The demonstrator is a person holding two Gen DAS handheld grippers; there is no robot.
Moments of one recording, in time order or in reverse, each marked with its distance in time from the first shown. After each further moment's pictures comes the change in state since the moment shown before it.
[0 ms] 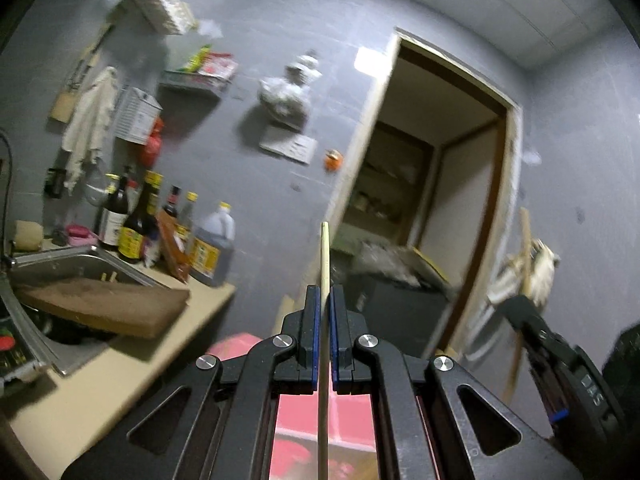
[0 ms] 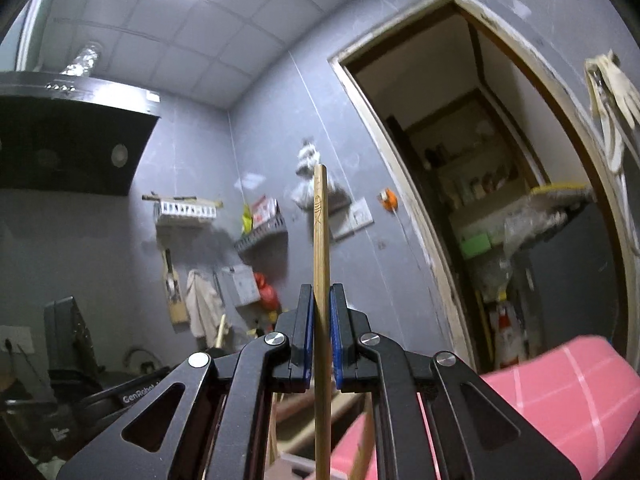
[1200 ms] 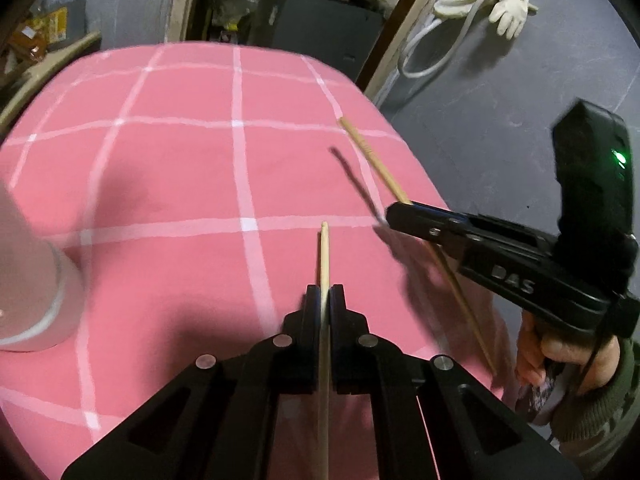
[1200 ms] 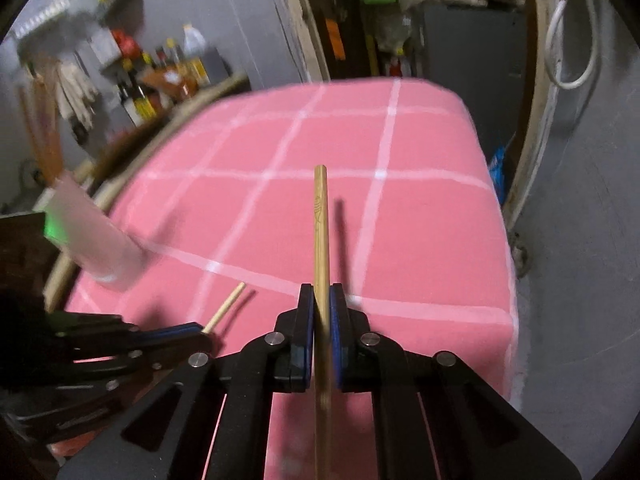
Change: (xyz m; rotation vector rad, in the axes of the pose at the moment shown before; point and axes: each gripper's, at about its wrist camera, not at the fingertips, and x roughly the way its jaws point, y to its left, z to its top) left arm 0.089 -0.167 -0.233 0.133 1.018 -0.215; right arm -0.071 -0.187 -0.072 0.038 1.039 -0.358
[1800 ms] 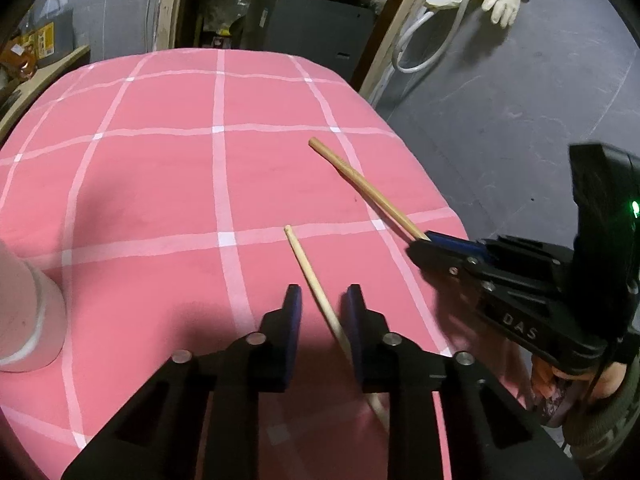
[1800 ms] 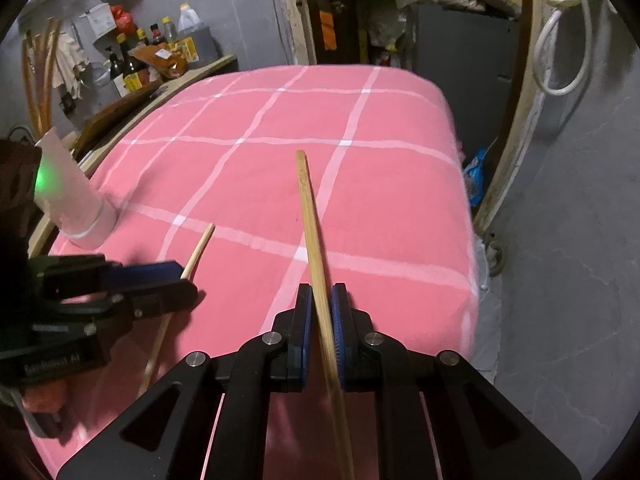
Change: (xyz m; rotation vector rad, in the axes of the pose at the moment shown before) left arm 0.024 -0.007 0.008 0.037 0.031 0.012; right arm 0.010 -0.015 -0.012 -0.069 0.095 -0.085
